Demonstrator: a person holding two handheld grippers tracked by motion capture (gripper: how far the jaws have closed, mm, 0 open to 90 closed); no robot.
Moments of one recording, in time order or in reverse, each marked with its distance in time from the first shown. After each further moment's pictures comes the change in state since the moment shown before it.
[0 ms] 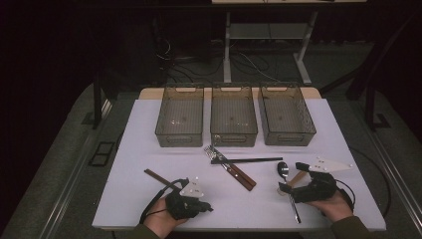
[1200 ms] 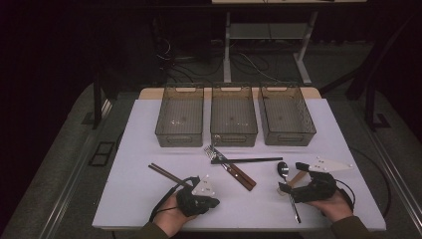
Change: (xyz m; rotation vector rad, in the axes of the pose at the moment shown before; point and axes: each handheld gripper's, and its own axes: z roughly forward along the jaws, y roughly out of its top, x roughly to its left) left arm -0.001 0.018 0.020 -0.020 0.039 0.060; right arm 0.000 0.000 0.000 0.002 -0.002 -0.002
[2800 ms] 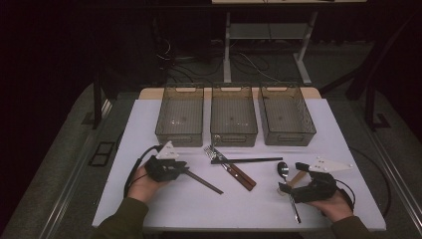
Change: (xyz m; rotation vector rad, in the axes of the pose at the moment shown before) left arm 0.099 -0.027 -0.057 -0.058 0.205 -0.131; right arm 0.000 0.000 0.000 -0.002 0.007 0.001
